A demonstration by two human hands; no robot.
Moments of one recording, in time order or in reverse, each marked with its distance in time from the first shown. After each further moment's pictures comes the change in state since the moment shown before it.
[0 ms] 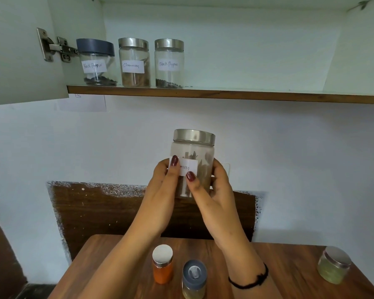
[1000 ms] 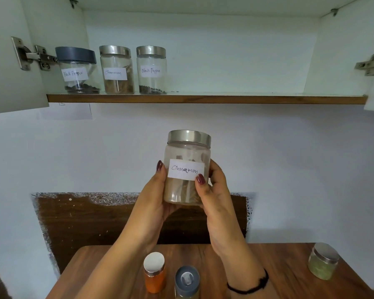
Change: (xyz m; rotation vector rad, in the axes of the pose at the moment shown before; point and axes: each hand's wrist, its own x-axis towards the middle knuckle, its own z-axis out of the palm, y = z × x) left_hand -0.015 0.006 0.027 -0.380 -0.236 -0.007; right_hand -0.006 -0.014 -0.022 0.270 -0.036 0.035
